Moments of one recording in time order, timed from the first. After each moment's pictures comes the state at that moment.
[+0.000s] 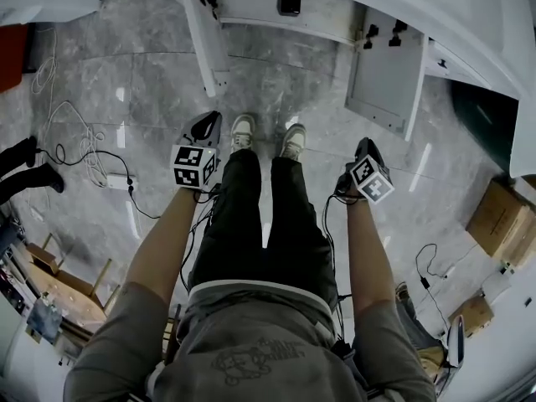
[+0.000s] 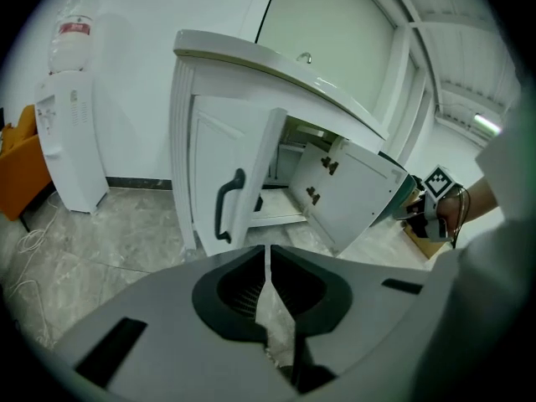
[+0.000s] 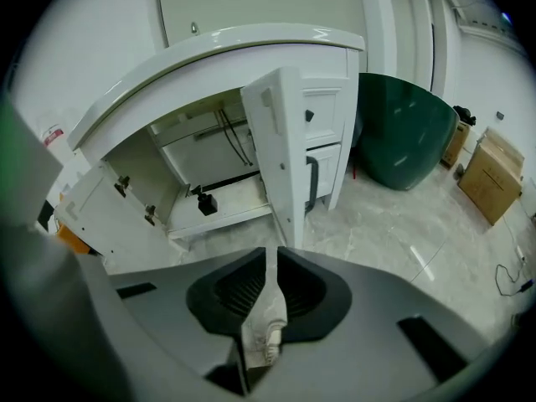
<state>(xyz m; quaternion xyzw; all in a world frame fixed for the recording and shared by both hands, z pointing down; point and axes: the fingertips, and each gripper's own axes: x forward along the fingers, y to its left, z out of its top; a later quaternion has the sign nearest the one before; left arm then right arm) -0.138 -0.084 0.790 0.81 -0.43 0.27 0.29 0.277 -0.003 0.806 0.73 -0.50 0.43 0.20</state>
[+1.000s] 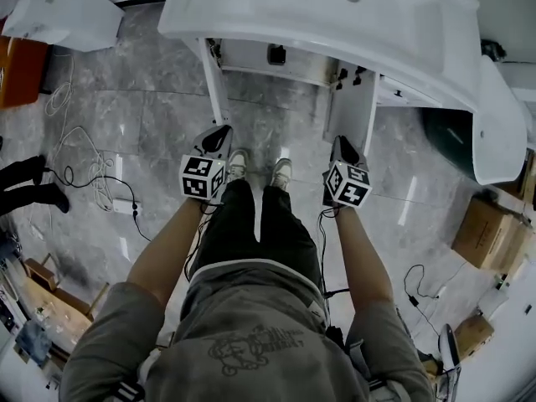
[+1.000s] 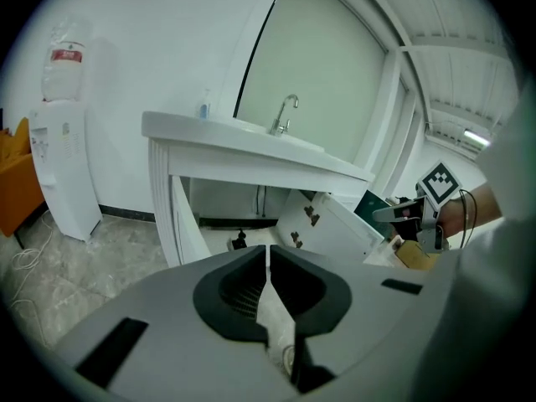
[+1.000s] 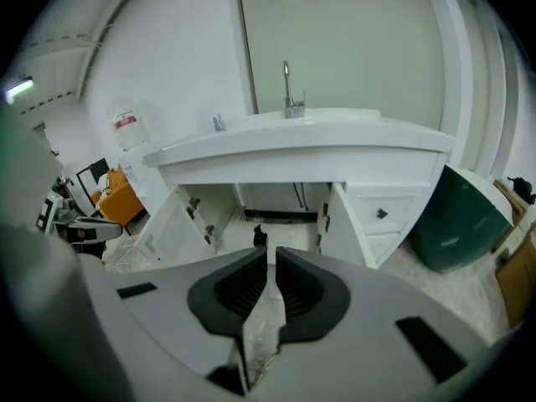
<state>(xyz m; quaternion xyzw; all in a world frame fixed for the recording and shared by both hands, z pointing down) -0.093 -0.133 0.627 0.84 -0.43 0.22 0.27 0.204 -0.103 0.630 0.64 -0.66 0.31 0.24</state>
